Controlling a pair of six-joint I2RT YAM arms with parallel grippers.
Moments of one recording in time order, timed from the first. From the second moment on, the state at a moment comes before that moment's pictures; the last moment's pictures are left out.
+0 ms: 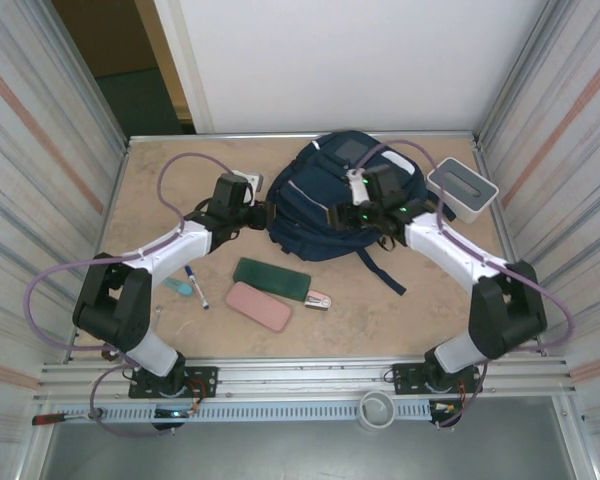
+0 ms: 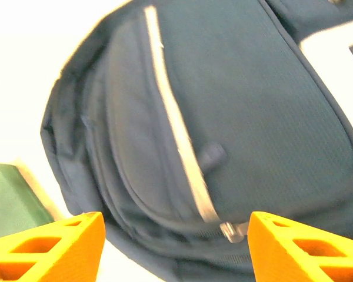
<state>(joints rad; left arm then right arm) -0.45 1.58 1.01 -0.13 0.02 -0.23 0.48 1.53 1.14 -0.37 -0.12 0.14</state>
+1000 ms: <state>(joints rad) -0.44 1.53 0.95 -0.16 0.03 -0.23 0.67 2.06 1.61 -0.56 0.23 -0.19</state>
